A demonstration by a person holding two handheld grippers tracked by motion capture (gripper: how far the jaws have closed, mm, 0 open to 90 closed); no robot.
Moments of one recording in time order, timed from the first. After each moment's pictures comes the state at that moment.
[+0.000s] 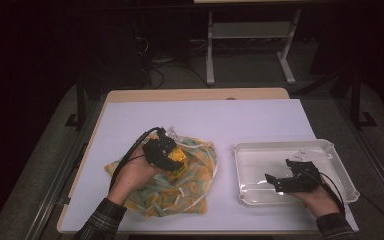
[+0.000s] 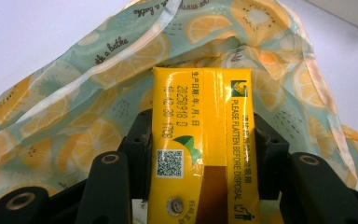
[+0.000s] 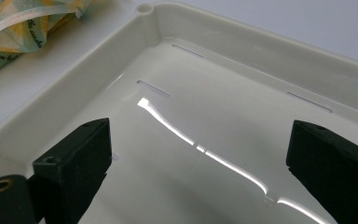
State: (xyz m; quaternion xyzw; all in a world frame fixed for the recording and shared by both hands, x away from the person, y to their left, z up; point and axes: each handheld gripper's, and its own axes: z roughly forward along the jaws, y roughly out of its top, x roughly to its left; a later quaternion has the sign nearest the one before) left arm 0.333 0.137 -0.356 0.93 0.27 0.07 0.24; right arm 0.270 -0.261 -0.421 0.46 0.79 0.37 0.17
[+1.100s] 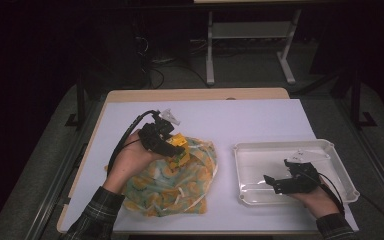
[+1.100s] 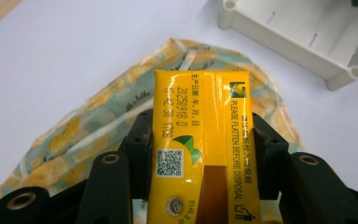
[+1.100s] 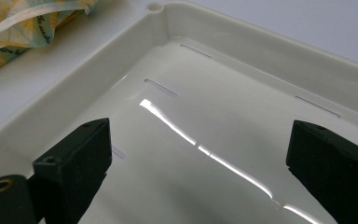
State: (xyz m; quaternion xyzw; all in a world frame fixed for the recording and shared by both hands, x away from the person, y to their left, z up) left arm 0.342 0.136 -0.304 0.92 0.28 0.08 0.28; right arm 0.269 -0.258 -0.421 0.44 0.80 0.37 0.17
